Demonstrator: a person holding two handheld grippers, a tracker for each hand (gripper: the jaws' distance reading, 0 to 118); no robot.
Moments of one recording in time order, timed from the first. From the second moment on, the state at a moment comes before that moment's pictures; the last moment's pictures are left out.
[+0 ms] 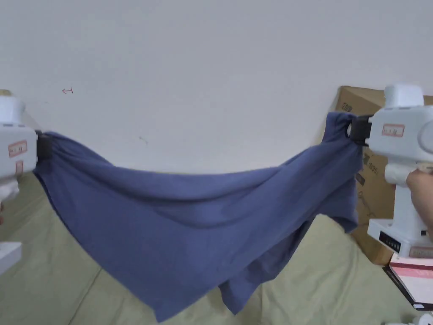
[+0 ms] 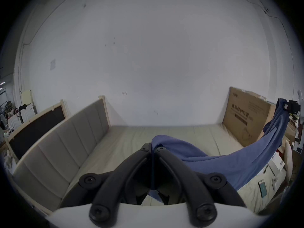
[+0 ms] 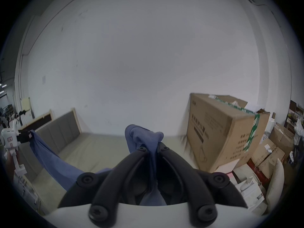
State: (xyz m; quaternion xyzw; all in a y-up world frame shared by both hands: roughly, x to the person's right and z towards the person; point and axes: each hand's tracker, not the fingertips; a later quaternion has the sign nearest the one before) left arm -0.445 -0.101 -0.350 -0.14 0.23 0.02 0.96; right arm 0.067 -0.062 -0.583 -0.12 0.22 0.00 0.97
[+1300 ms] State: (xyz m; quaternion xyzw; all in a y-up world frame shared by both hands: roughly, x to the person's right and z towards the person) left arm -0.387 -0.323 -0.263 -0.39 0.14 0.13 0.90; right arm 0.151 -0.318 -0.490 -0.33 0.16 -0.03 0.93
